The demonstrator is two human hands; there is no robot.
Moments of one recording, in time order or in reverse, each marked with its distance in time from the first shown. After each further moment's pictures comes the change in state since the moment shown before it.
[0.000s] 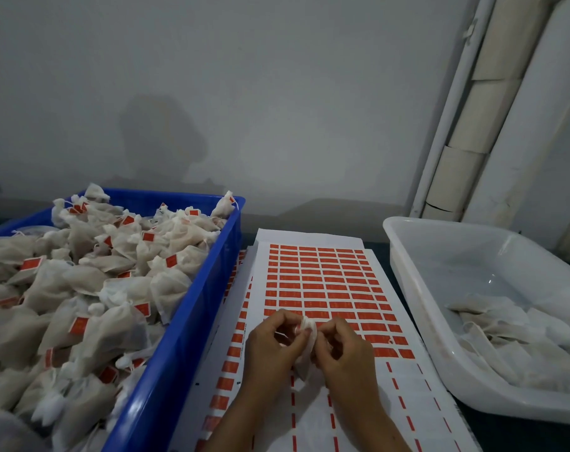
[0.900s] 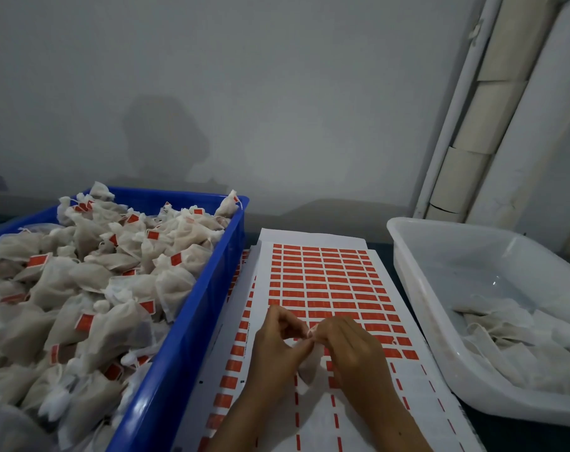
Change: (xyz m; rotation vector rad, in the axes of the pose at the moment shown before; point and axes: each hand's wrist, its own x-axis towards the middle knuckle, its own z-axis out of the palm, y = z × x) left_hand 0.002 0.001 0.000 -0.078 -0.032 -0.042; right_hand 0.016 0.008 -0.013 -0.448 0.122 -0.805
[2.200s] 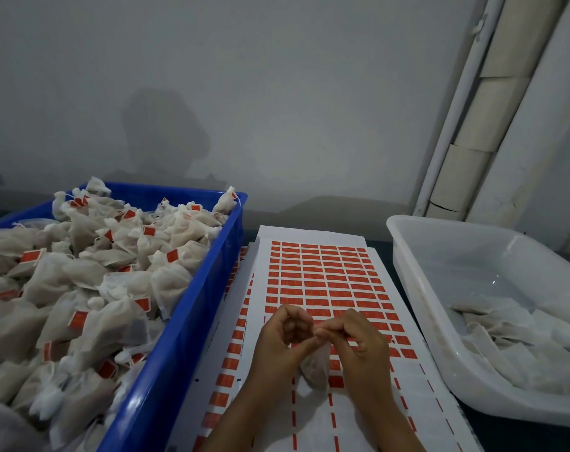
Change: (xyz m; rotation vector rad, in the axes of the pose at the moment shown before) left_hand -0.006 0.011 0.001 -0.192 -0.167 0.030; right_hand -0.004 0.001 0.000 0.386 0.062 0.491
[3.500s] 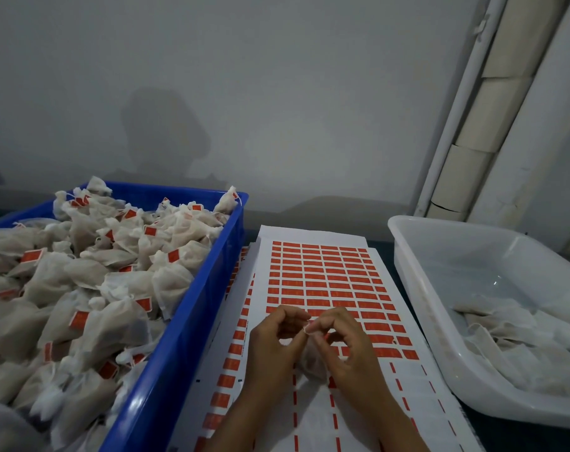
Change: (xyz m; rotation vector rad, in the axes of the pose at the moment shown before) left_hand 0.003 -0.005 -0.004 0.226 0.169 0.095; right_hand -0.002 -0.018 0.002 0.255 -0.257 0.188
